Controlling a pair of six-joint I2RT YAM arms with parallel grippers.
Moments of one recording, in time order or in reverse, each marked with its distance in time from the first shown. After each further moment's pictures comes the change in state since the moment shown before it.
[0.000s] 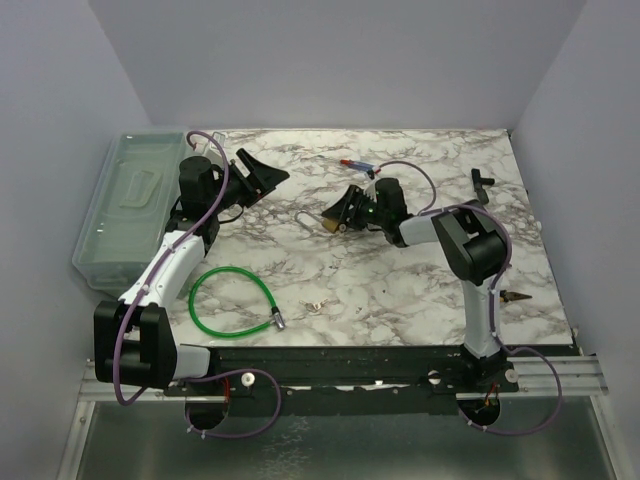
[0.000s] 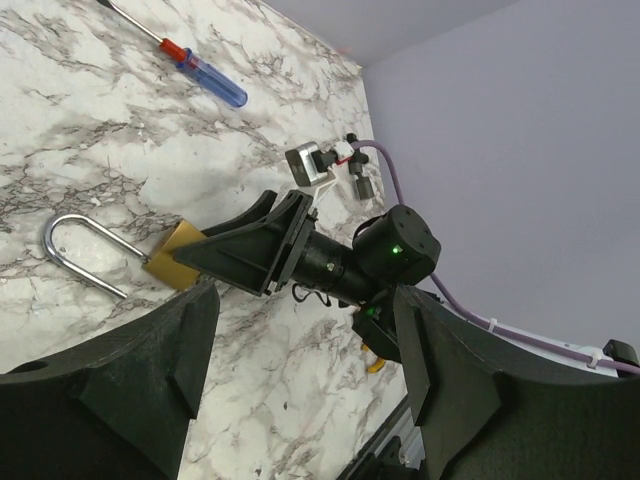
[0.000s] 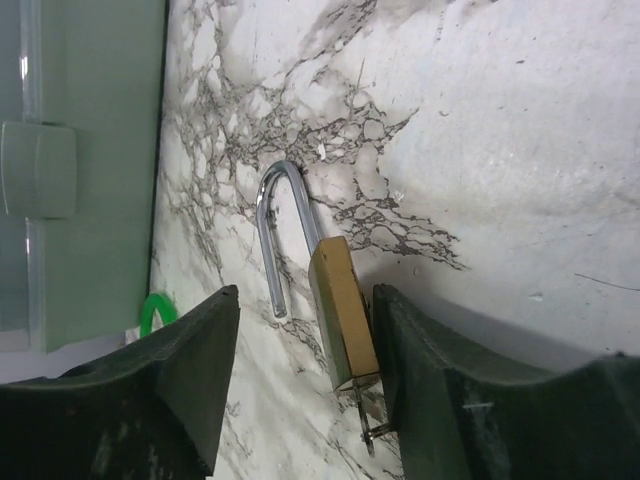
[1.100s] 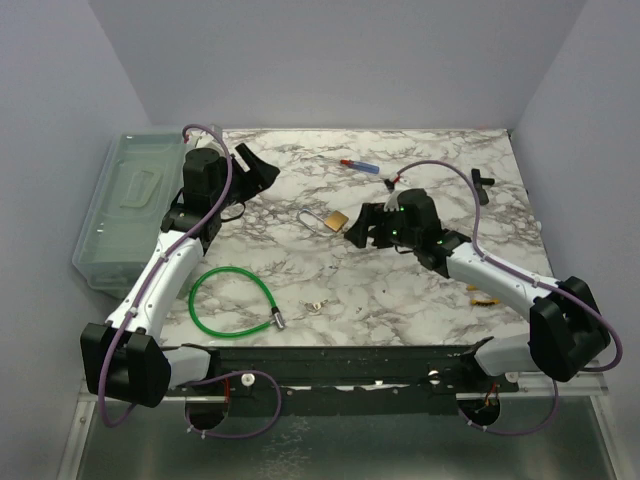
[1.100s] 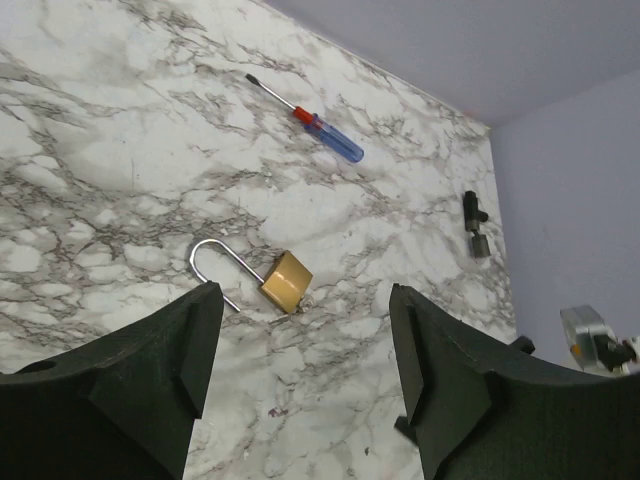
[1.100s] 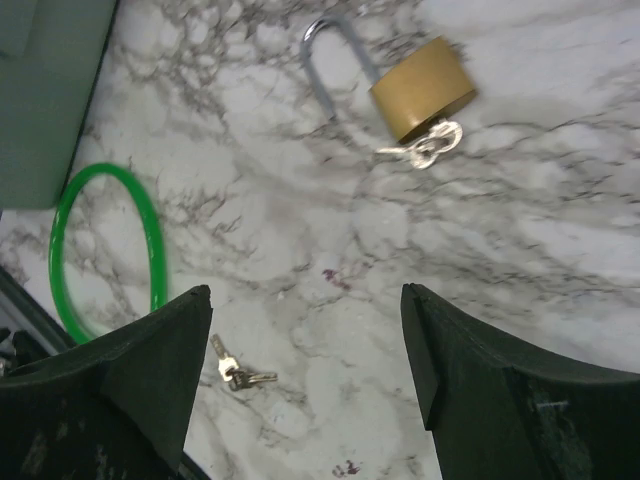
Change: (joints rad) left arm -0.089 -0.075 0.136 -0.316 -0.369 0.192; right arm 0.102 -0.768 -0.273 -0.585 0.307 -0.365
